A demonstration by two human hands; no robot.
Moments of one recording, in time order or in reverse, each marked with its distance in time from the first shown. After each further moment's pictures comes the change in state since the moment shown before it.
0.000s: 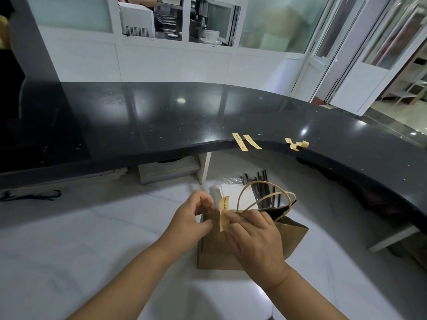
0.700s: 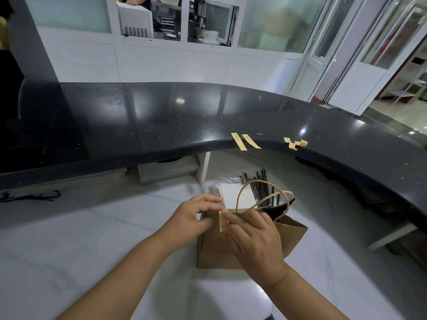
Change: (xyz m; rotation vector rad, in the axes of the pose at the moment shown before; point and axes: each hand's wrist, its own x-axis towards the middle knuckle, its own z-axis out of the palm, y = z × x) left_hand 0.010 -0.003 -0.007 0.111 -0.158 0.083; right_hand 0.000 0.000 -0.003 0.016 0.007 -0.005
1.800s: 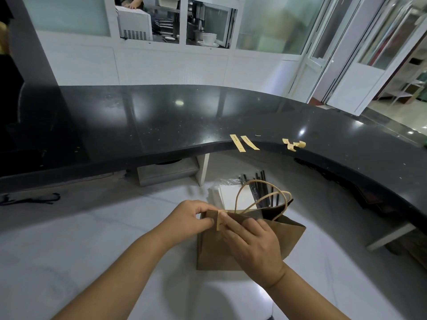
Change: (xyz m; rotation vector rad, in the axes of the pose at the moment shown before) left_hand 0.006 0.006 -0.007 0.094 -0.093 -0.133; right_hand -0.024 0.009 0.019 -0.062 -0.036 -0.134
